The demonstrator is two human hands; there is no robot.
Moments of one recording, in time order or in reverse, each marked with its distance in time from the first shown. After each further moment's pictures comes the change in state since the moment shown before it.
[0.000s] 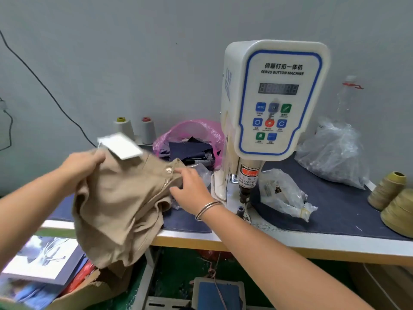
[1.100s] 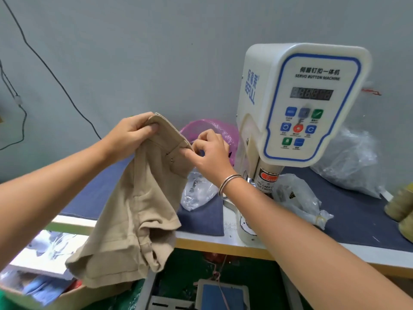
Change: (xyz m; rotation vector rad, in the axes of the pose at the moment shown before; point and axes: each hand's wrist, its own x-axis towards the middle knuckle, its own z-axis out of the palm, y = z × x) left_hand -0.041 0.081 -0.003 -0.175 -0.496 0.736; right_hand 0.028 -0.039 -0.042 -0.067 0.352 -0.252
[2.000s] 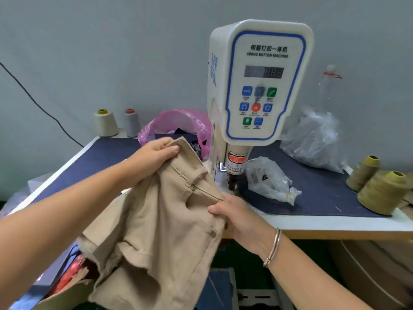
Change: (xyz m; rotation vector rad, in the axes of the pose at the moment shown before) left_hand -0.008 -0.003 0.103 -0.227 -0.180 -0.286; right_hand -0.143 0.044 -0.063 0.965 -0.421 0.689
